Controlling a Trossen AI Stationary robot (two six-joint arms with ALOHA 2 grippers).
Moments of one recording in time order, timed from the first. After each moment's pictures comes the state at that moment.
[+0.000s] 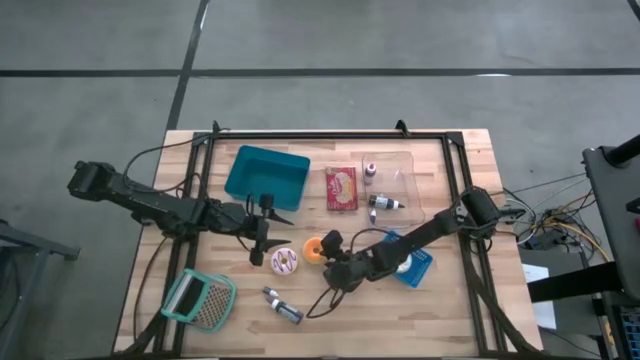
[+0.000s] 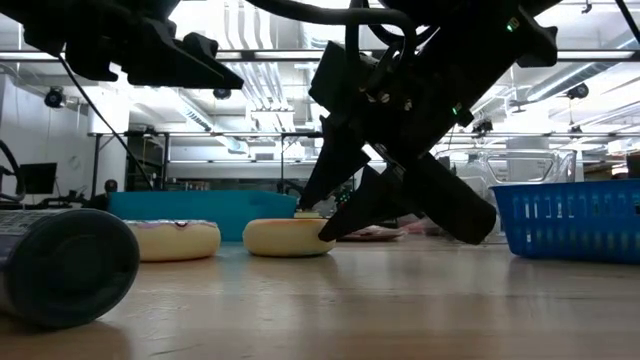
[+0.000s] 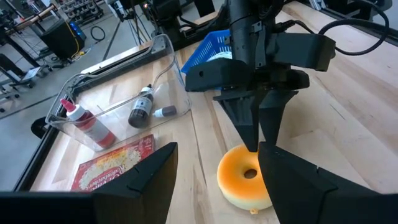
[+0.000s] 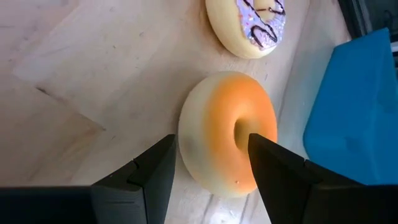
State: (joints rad) left arm -0.21 1.10 0.49 0.20 -0.16 0.30; right arm 0.37 2.01 1.17 -0.06 0.50 -0.47
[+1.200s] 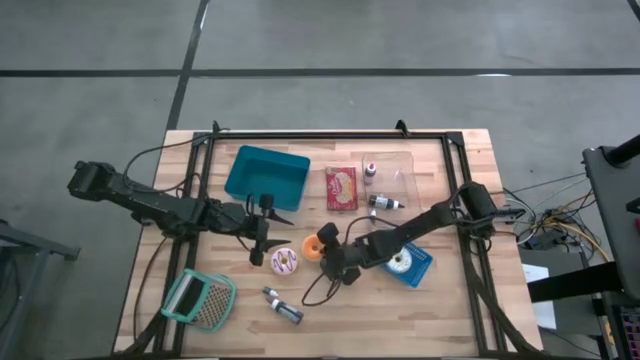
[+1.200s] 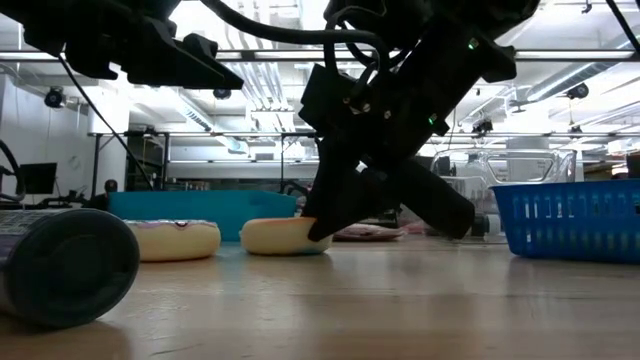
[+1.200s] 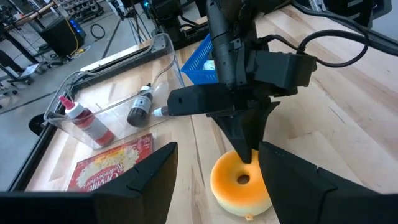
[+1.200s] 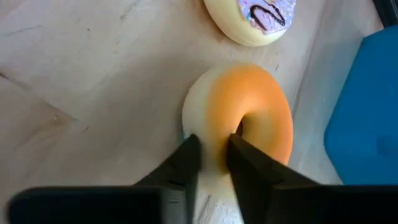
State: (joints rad) left arm -0.21 1.10 0.49 0.20 -0.16 0.28; right arm 0.28 2.01 1.17 -0.07 0.36 -0.50
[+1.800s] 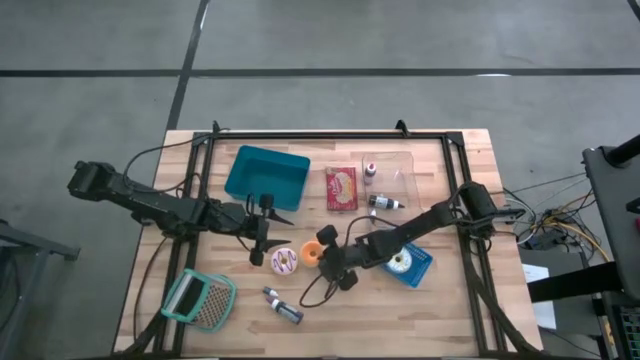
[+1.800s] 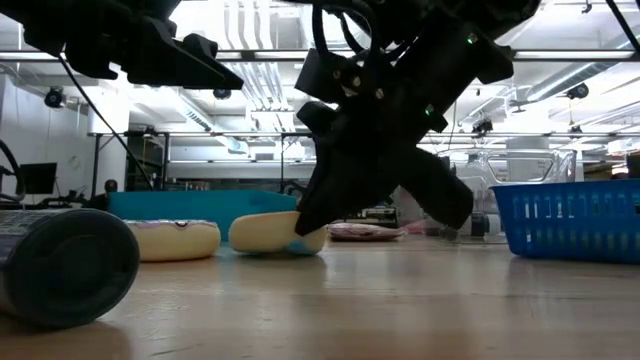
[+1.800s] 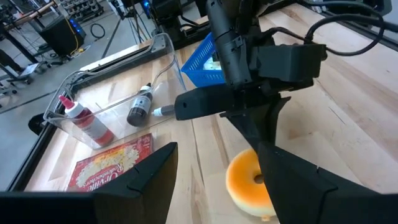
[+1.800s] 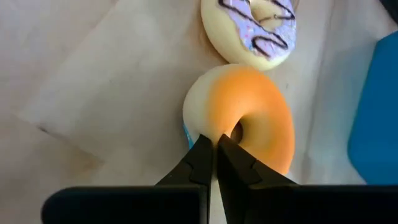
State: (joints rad) left arm -0.21 1.10 0.49 0.20 -0.16 0.28; right arm 0.29 2.01 1.17 -0.01 0.27 -0.38
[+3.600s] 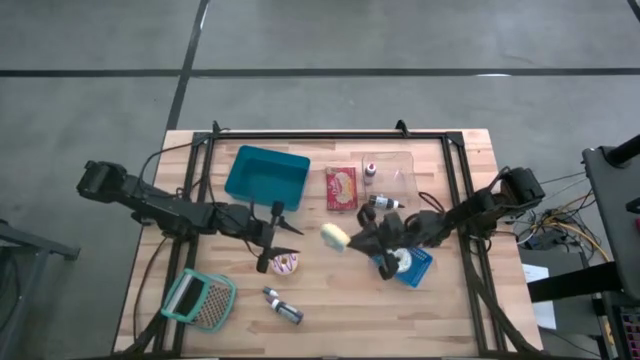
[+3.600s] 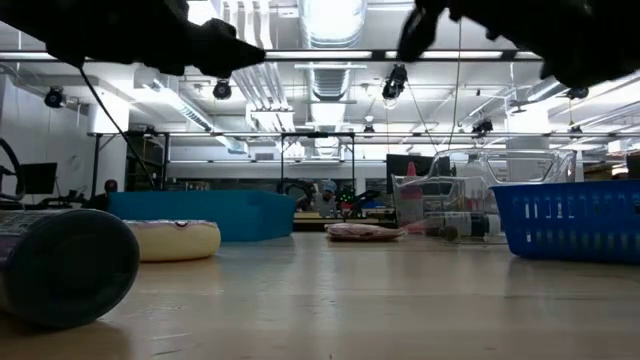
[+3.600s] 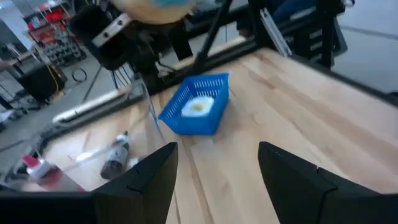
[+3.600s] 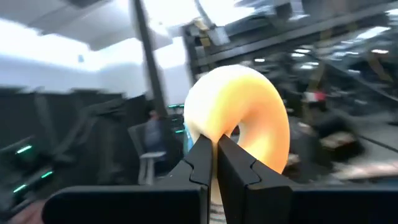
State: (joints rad) left arm -0.21 1.24 0.48 0.49 -0.01 0.33; right arm 0.27 1.63 0.52 1.49 0.07 0.27
